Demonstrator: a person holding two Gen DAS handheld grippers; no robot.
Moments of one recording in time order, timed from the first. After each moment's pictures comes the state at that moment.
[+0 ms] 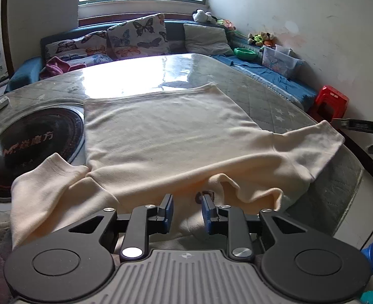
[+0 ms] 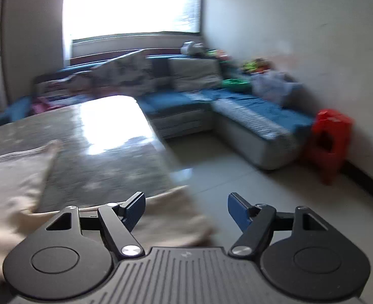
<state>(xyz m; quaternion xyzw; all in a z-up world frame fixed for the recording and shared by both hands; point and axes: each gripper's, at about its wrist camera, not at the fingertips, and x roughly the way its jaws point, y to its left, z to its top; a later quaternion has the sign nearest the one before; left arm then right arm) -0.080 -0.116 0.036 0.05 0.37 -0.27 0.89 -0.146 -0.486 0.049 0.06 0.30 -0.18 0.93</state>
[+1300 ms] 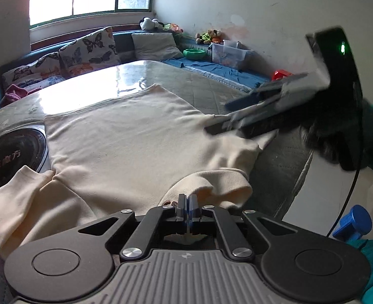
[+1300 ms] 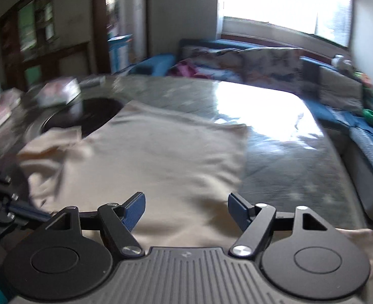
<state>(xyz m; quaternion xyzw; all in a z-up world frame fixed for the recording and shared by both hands) -0.124 -0.116 0.039 0.09 0.34 -0.37 0.86 -0.107 -0.321 0.066 -0.06 0.35 0.14 0.93</state>
